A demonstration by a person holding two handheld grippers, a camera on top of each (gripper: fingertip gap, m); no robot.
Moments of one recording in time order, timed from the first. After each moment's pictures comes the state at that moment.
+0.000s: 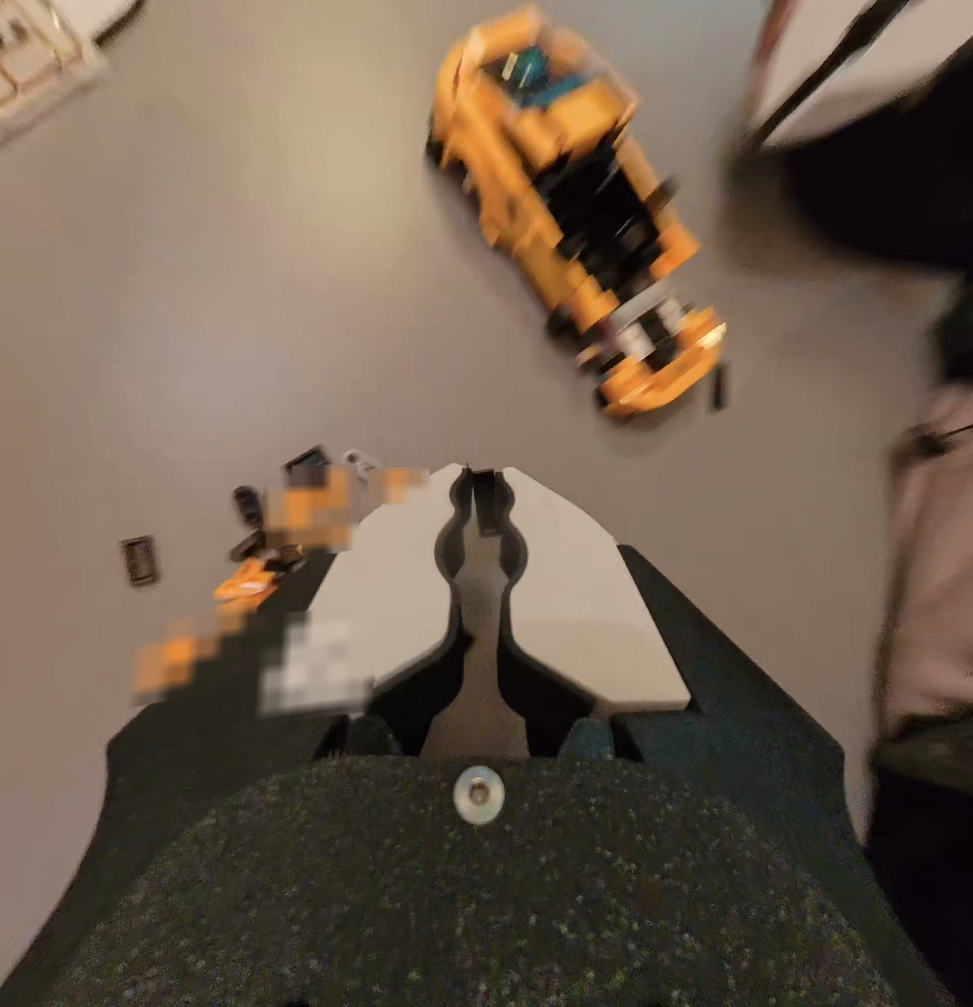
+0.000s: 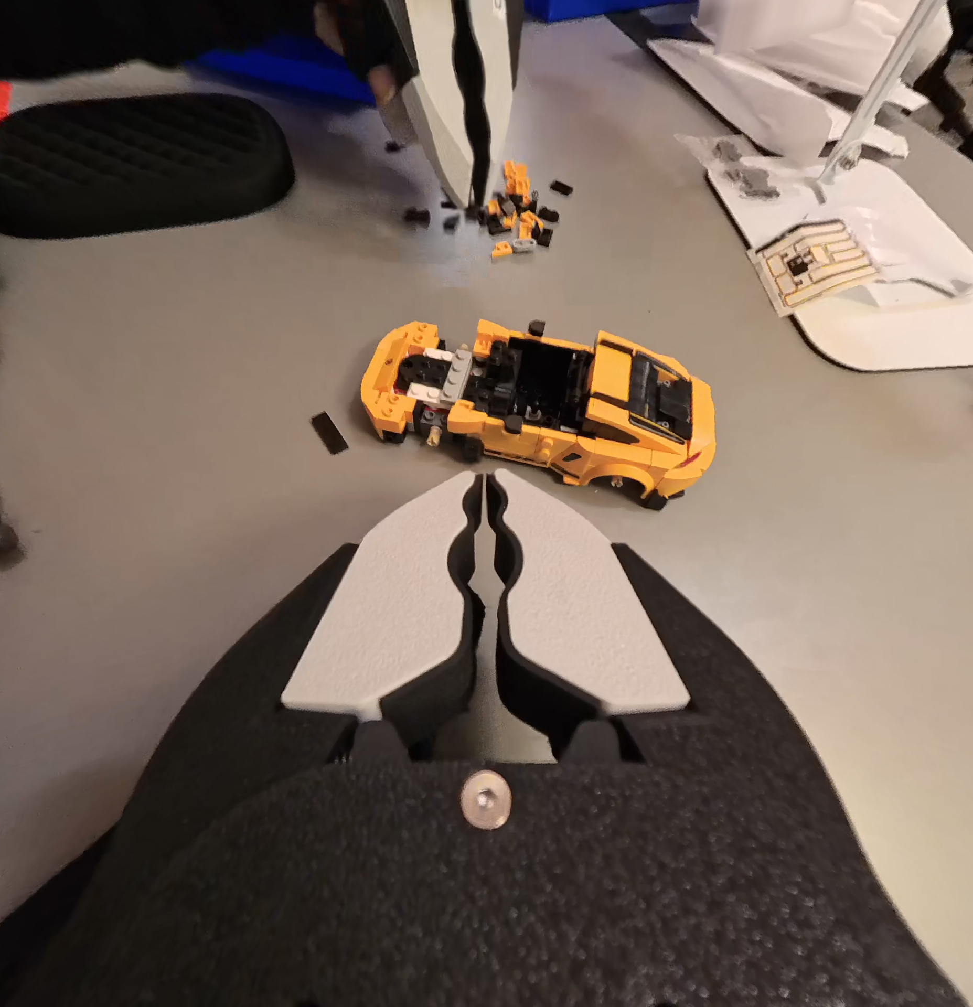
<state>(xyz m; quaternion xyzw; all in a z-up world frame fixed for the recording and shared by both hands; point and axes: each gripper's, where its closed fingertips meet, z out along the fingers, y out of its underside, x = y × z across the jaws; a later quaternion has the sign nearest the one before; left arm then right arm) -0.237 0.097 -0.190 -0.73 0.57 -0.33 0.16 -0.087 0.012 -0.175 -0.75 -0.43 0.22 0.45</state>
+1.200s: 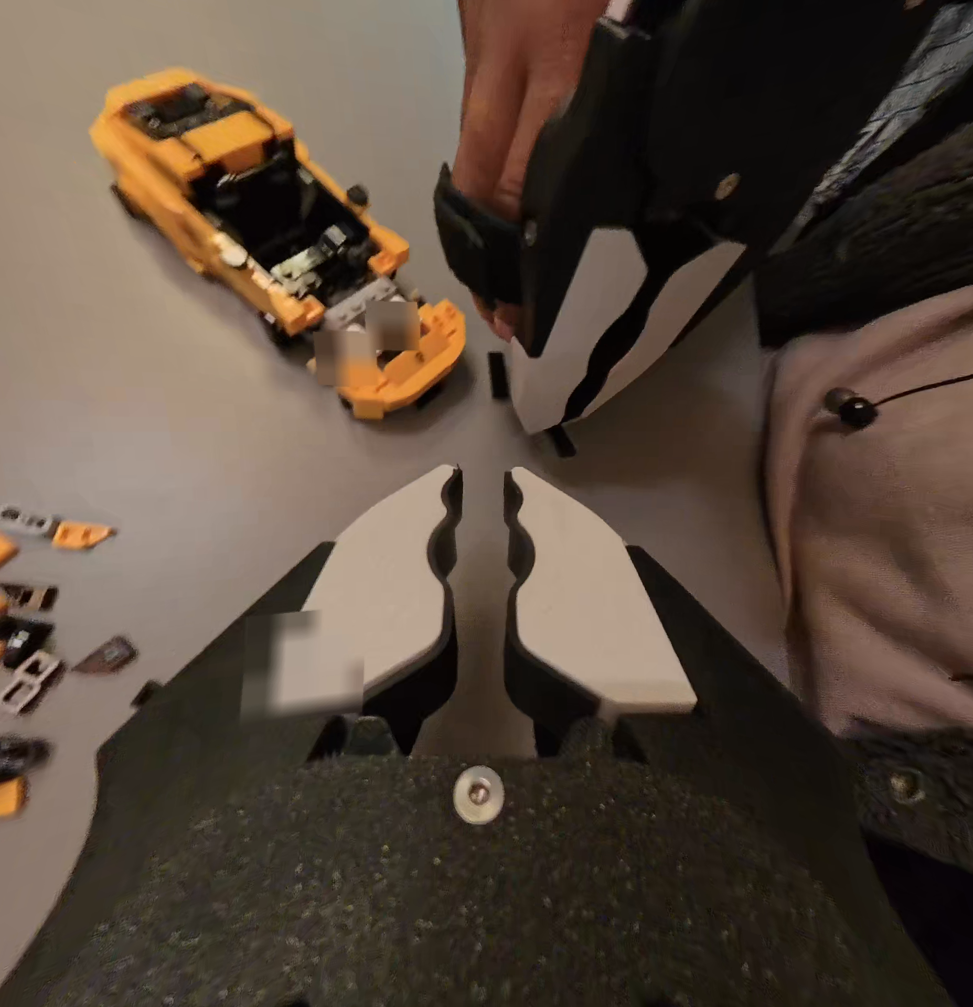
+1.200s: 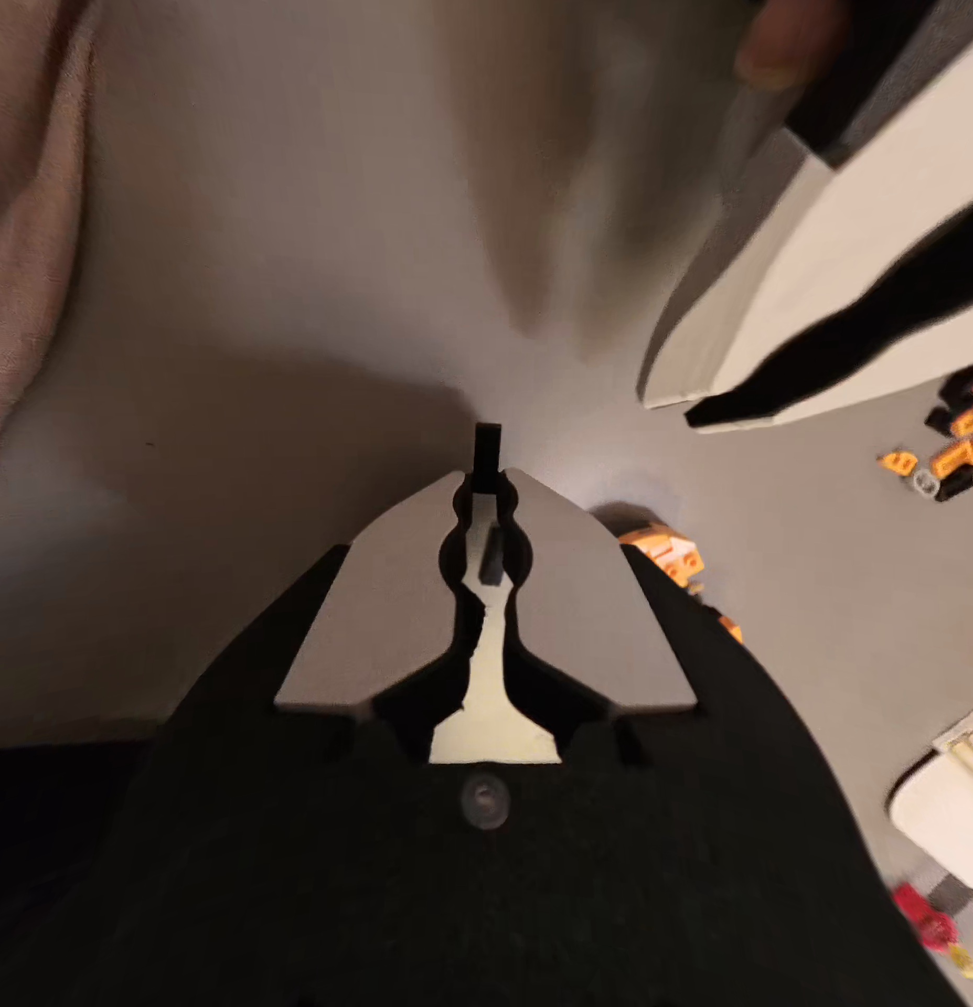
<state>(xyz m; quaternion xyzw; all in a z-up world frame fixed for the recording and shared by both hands) -0.231 -0.007 -0.187 -0.66 0.62 -0.39 0.21 -0.199 -0.041 -0.220 -0.58 -0.80 0.07 0.13</state>
